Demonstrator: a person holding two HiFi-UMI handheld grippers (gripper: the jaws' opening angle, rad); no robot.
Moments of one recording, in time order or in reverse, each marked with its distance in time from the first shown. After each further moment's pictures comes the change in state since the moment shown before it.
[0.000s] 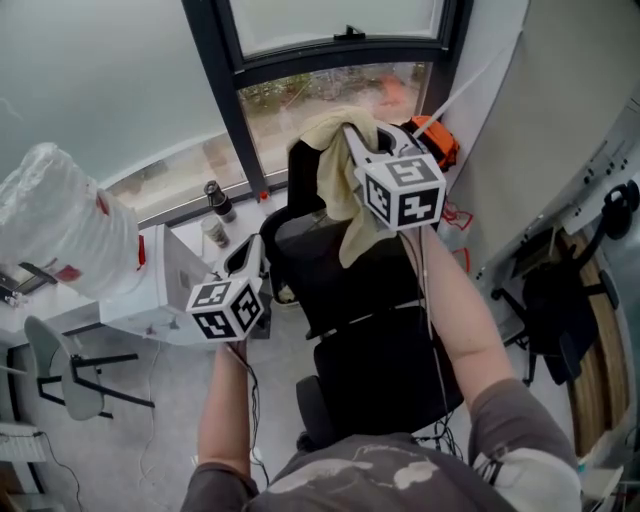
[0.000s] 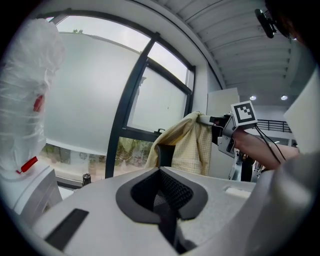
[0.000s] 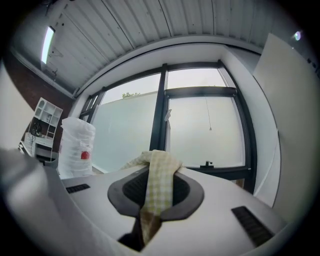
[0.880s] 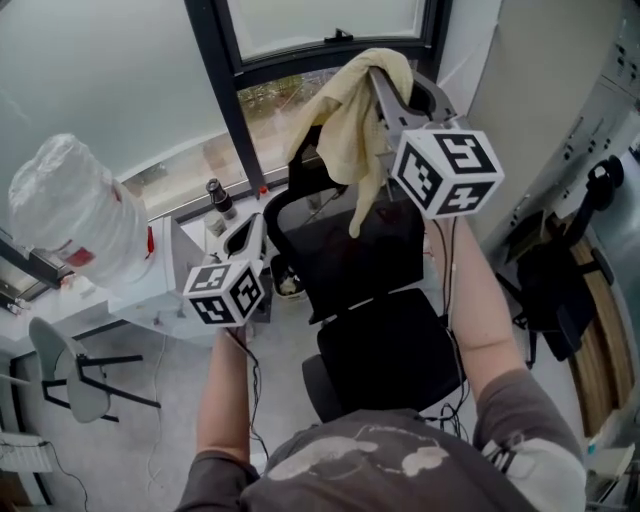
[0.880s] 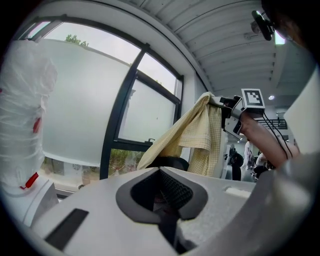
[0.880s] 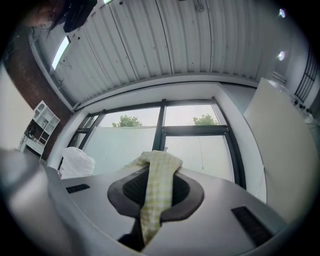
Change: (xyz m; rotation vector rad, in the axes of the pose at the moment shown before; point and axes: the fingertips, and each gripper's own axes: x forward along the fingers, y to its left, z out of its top) left arm -0.061 -0.037 0.044 0.060 -0.079 -0.085; right arm -0.115 0.028 0.161 -0.036 -0.301 -0.084
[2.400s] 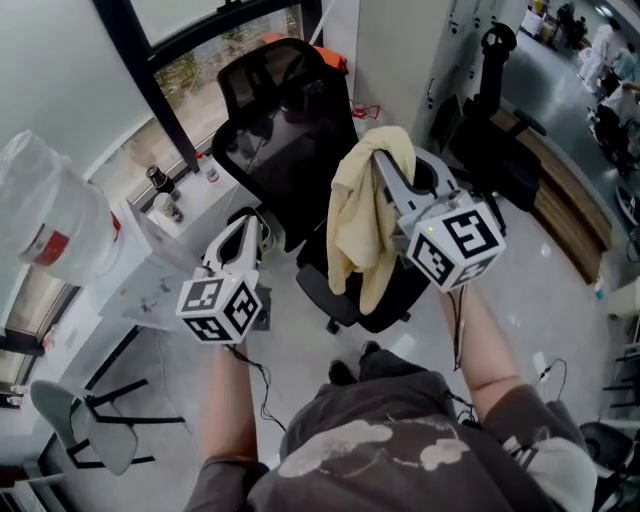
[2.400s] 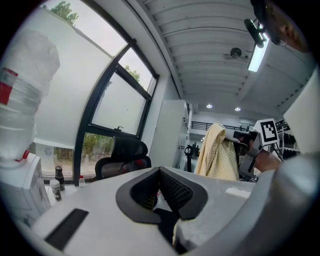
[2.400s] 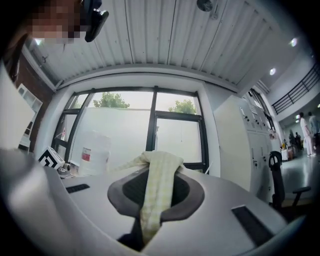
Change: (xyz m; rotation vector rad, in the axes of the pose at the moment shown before) left arm -0.216 -0.080 -0.078 0.005 0.080 -0.397; right arm -0.329 0.190 -0.023 -0.012 0.247 -0.267
